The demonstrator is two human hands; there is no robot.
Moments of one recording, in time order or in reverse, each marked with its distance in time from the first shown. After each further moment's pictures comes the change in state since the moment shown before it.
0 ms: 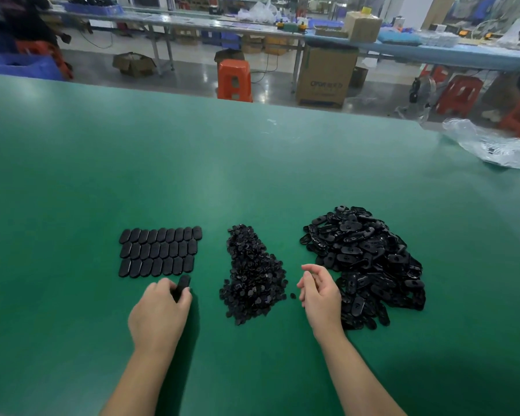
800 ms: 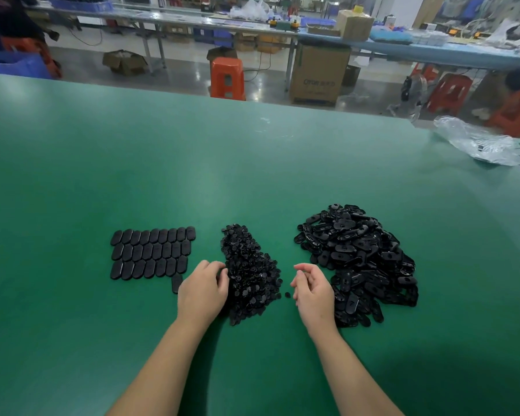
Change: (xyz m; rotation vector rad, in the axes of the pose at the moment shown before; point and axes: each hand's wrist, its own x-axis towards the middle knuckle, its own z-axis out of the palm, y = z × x) left_hand 0.008 0.063 0.035 -0.143 -0.124 0.364; right_hand 0.001 0.000 0.001 -0.033 -0.010 -0.003
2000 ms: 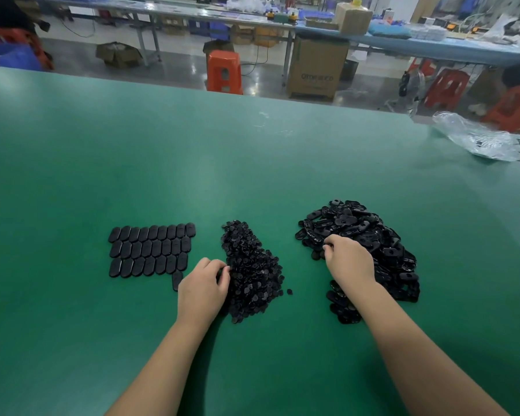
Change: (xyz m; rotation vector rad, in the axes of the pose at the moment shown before) left_hand -0.001 -0.008 0.004 -0.025 0.085 0.075; right_hand 0.073 -0.041 -0.055 -1.155 0.040 -0.230
